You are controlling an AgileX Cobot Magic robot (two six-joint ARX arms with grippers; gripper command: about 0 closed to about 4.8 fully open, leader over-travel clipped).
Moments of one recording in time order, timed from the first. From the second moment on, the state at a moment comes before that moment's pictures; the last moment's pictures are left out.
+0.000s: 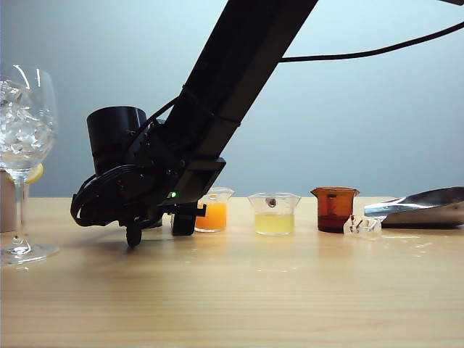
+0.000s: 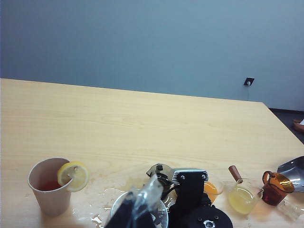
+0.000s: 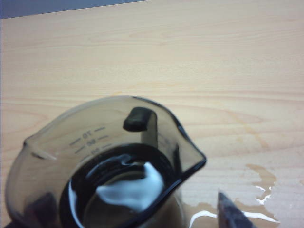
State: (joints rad) left arm -0.02 0.49 0.89 -0.51 0.20 -0.13; right arm 0.91 2.54 1.74 0.54 0.72 0.35
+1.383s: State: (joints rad) left arm -0.02 0.49 0.89 -0.51 0.20 -0.13; right arm 0.88 2.59 1.84 0.52 0.63 0.31
